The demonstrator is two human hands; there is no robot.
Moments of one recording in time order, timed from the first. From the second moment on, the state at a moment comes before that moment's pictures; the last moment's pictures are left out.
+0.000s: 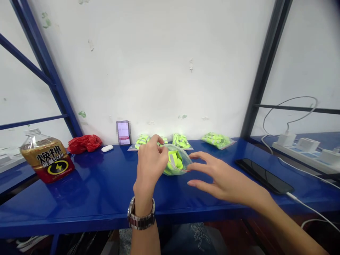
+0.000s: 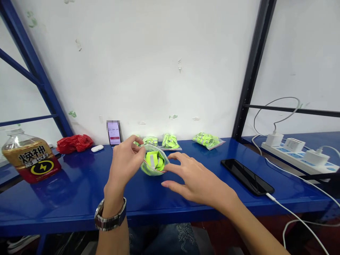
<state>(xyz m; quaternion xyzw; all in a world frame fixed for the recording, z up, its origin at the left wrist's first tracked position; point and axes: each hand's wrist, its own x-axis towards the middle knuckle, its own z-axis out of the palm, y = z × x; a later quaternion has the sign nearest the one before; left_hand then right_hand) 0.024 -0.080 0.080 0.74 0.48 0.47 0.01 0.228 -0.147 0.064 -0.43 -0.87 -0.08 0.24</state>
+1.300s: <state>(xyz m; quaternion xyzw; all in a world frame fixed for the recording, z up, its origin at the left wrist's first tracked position) -0.029 -0.090 0.125 0.93 0.24 0.21 0.17 0.243 -0.142 0.068 -0.39 -0.79 0.09 0.46</state>
